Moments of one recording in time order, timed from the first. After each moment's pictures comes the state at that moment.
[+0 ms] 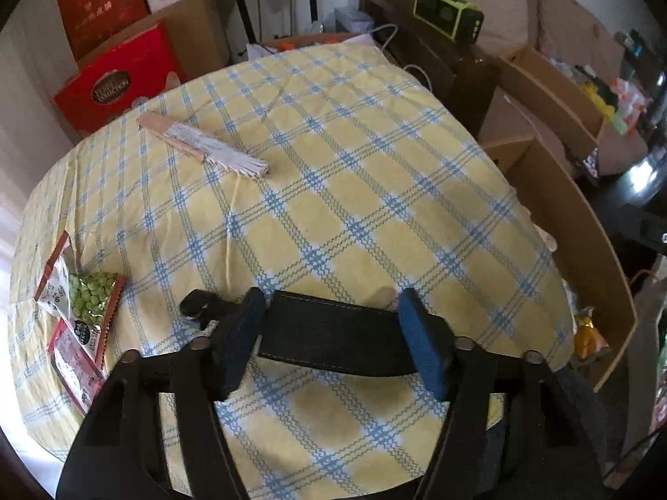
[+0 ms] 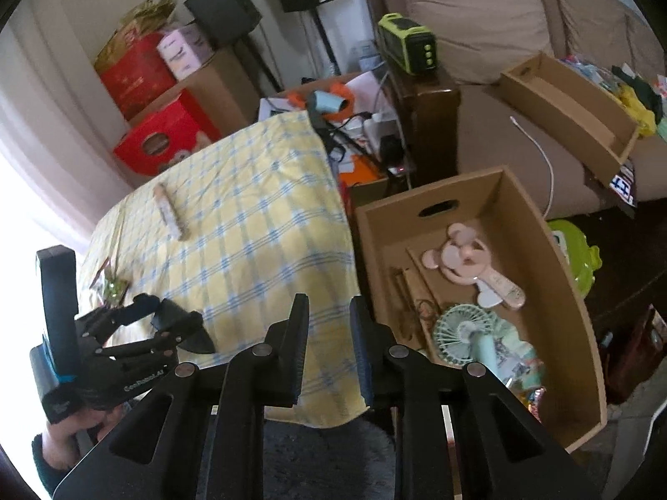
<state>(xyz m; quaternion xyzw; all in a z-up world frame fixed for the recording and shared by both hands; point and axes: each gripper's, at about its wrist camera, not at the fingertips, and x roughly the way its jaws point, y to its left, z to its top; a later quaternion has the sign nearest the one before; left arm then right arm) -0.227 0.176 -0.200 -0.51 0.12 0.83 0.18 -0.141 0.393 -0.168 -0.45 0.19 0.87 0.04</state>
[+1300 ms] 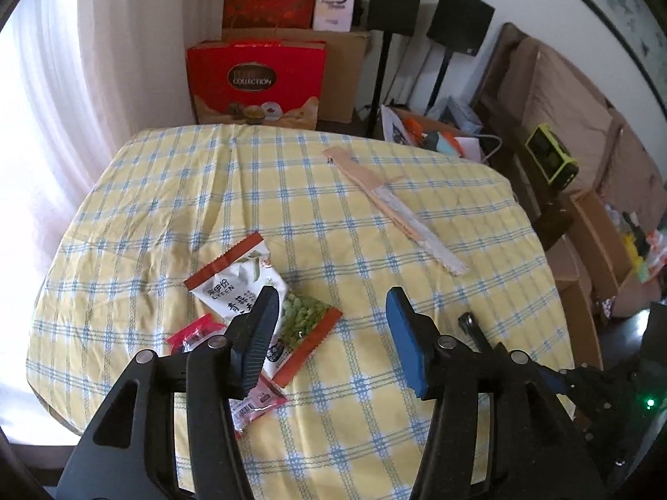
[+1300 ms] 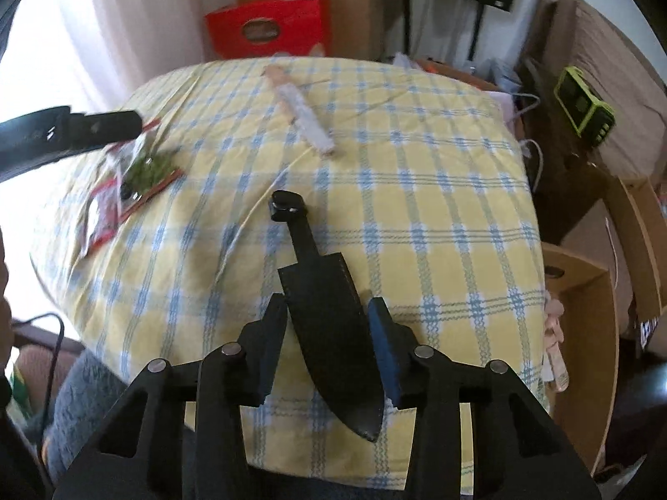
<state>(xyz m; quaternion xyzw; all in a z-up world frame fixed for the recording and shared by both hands) -0.261 0.024 -0.145 -0.45 -0.05 0.89 0.06 -0.208 0.221 -0.220 -0.49 -0.03 0.87 -0.07</state>
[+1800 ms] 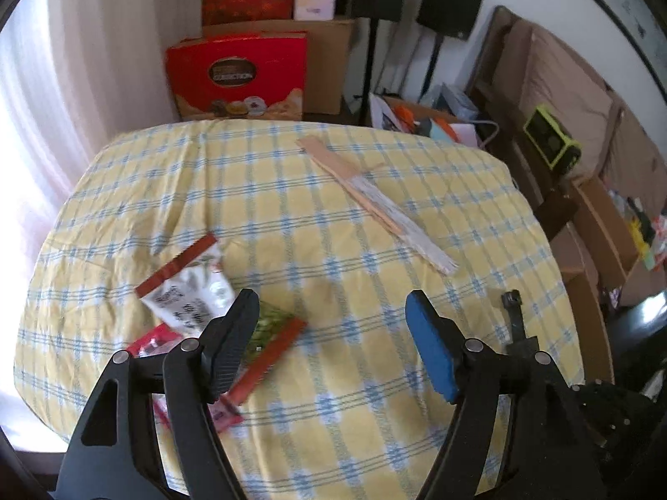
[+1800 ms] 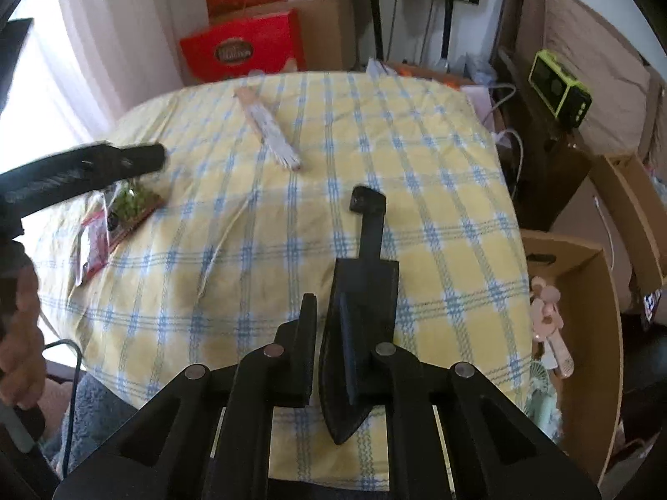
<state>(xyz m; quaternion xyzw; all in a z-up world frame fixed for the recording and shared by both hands) -0.274 0.060 -0.162 -0.46 -0.02 0.89 0.07 -0.202 0.238 -0.213 -0.48 0.02 0.88 -0.05</state>
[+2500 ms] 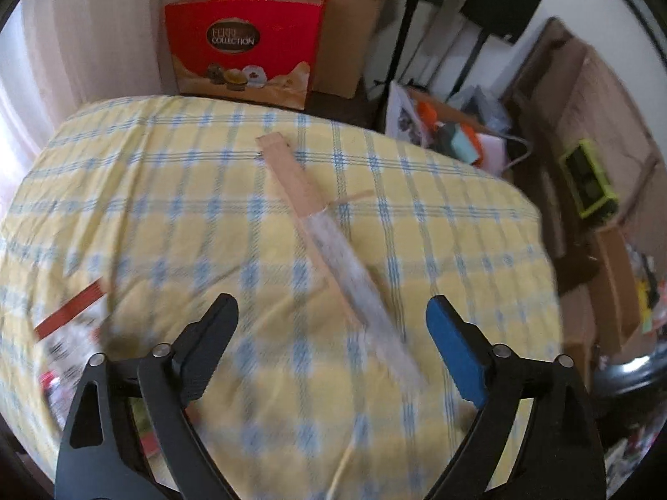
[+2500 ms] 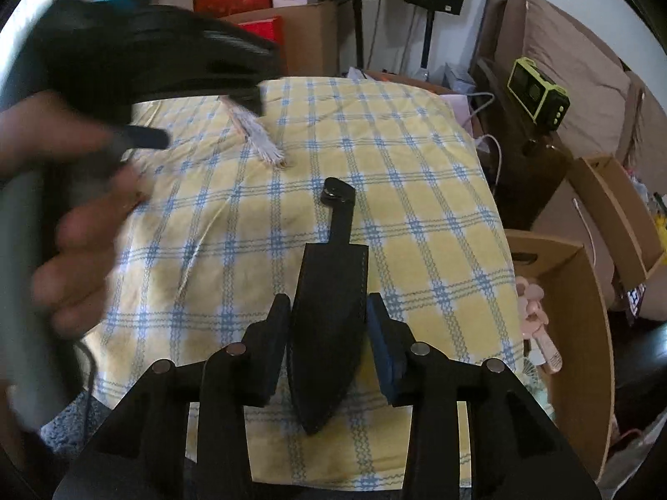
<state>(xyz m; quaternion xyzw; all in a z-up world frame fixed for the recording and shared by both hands) -0.371 0.109 -0.199 -0.51 -0.09 0.86 0.00 -0.193 0.236 -0.222 -0.45 0.00 0.89 0.00</state>
